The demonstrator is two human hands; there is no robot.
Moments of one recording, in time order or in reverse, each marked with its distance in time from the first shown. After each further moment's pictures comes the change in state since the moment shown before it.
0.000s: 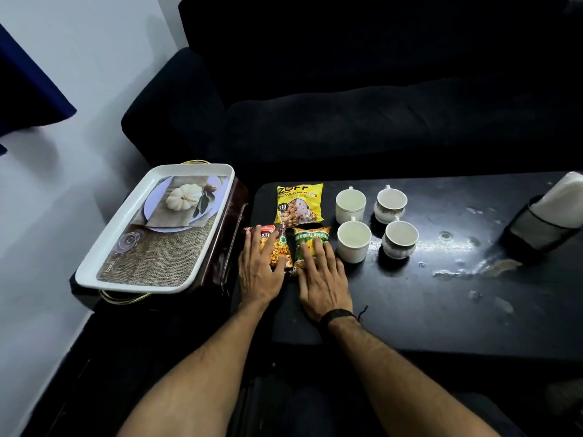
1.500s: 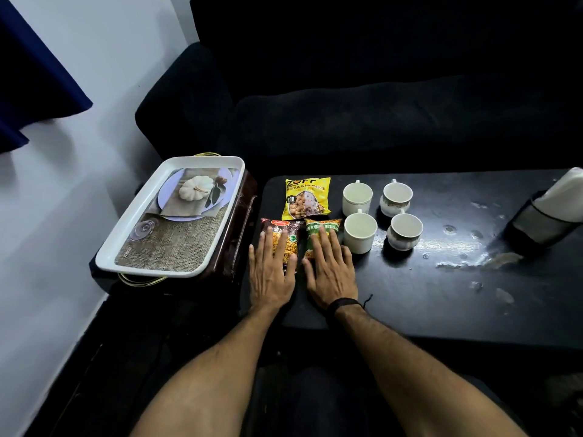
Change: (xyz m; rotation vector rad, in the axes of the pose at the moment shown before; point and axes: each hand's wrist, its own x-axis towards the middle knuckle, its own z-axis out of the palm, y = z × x) left_hand -0.040 0.004 -0.007 0.132 0.012 0.075; right_hand -0.005 0.000 0.000 -0.057 0.020 0.001
